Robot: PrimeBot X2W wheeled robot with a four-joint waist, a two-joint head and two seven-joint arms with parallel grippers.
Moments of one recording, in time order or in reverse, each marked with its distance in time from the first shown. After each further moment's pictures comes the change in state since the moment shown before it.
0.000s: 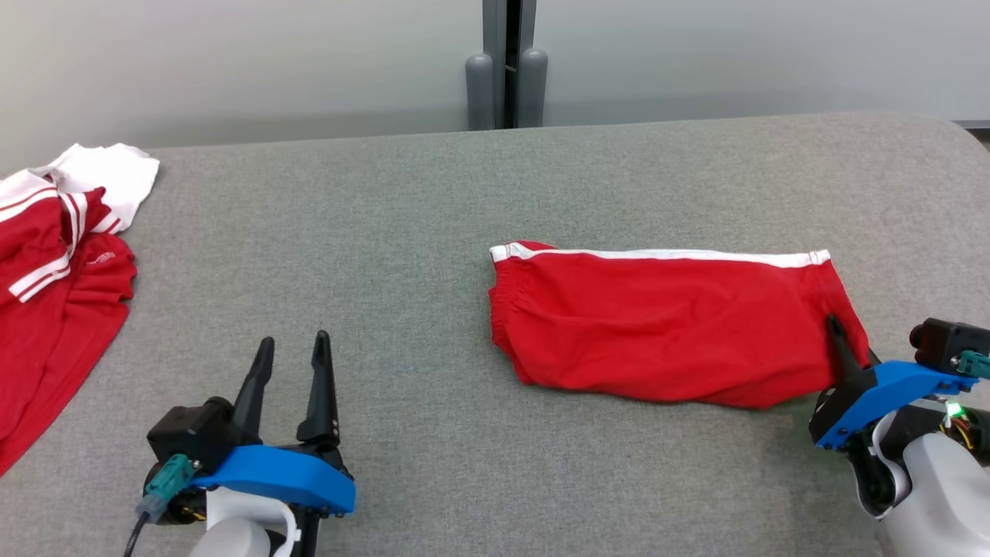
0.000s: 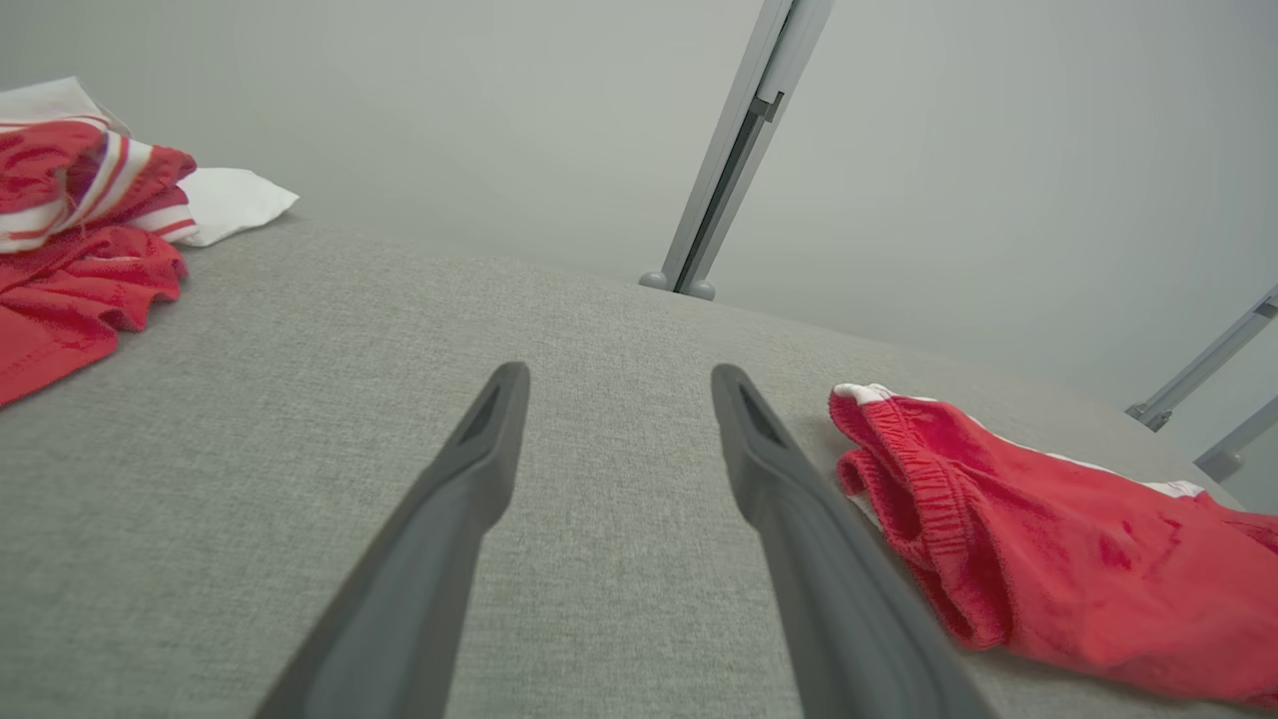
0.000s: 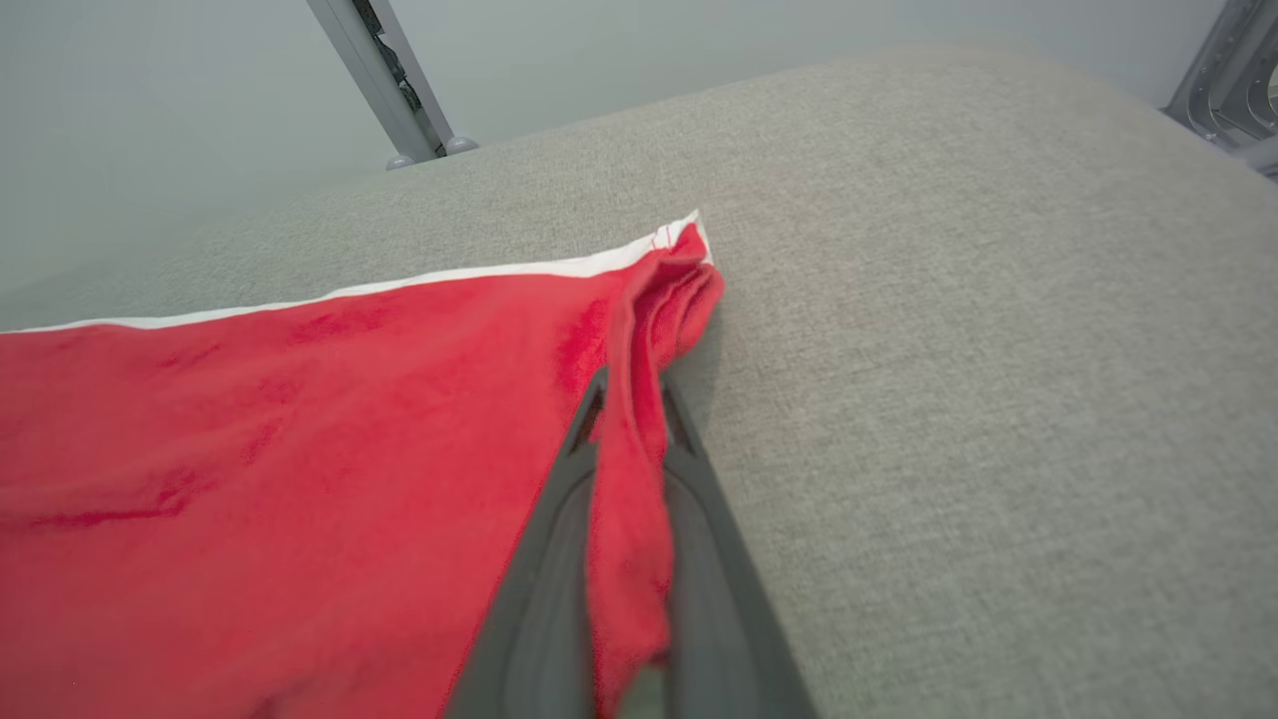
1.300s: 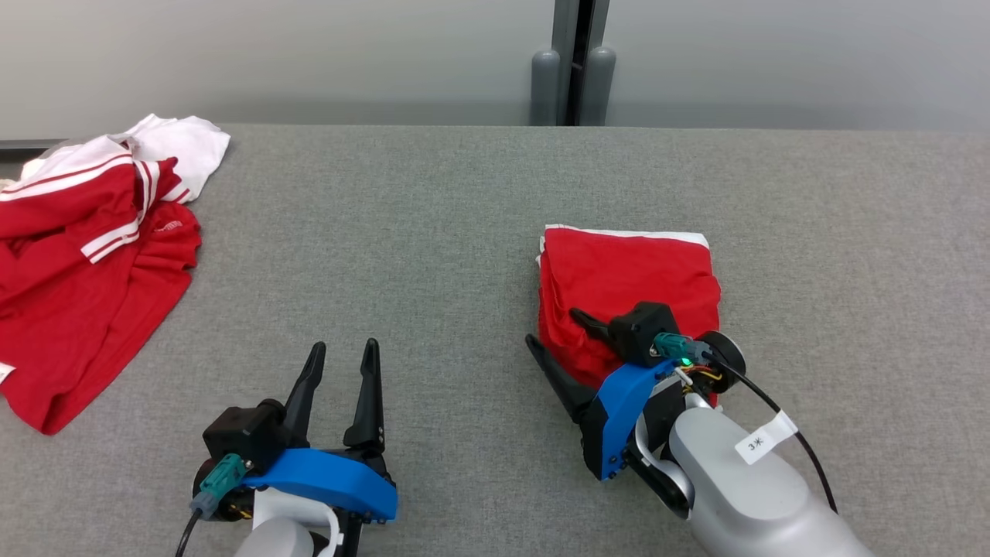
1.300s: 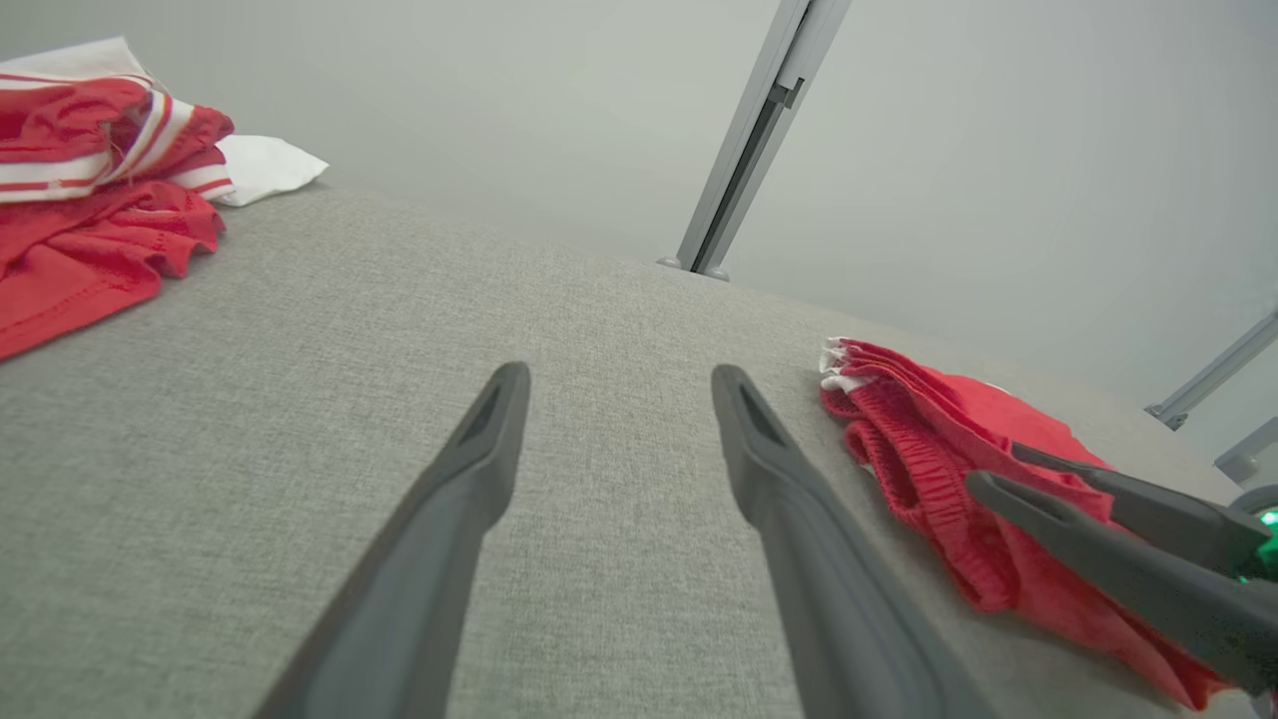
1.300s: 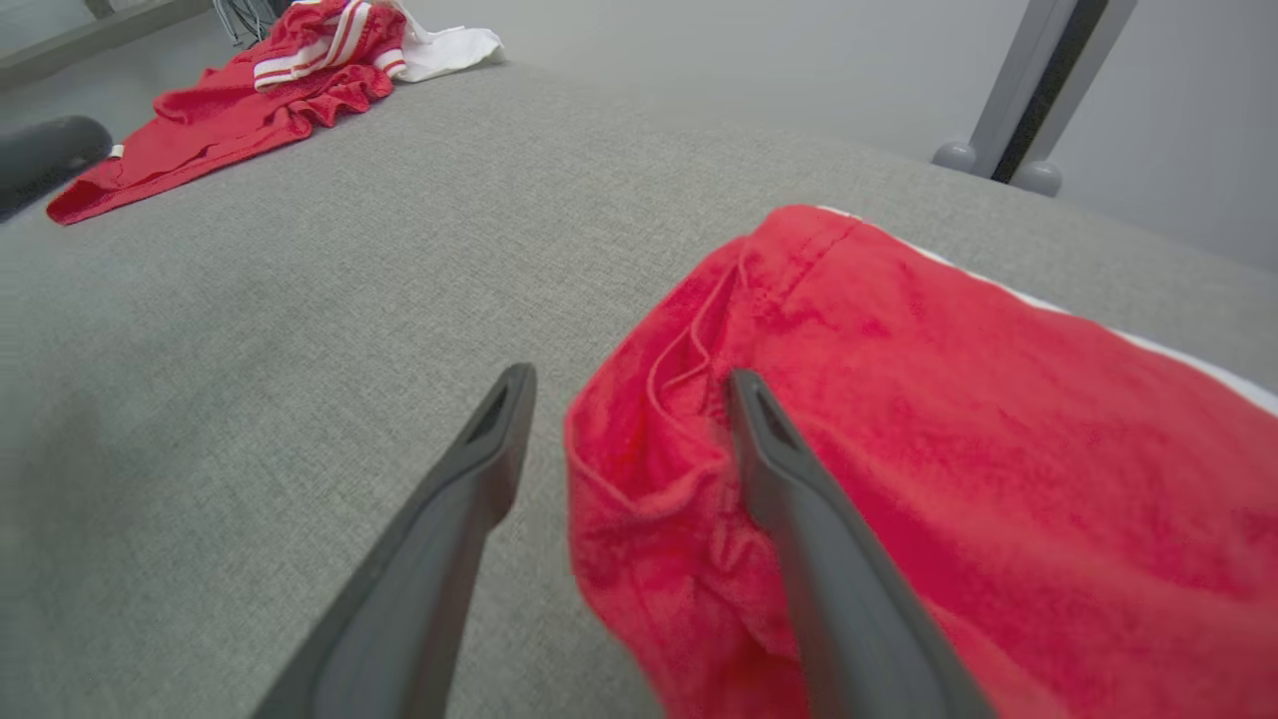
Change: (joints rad) left arm -0.014 -0.109 0.012 0.086 0.091 -0.075 0.000; right arm -0.157 0.175 0.605 -0.023 -0.063 0.000 0.019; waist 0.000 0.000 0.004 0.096
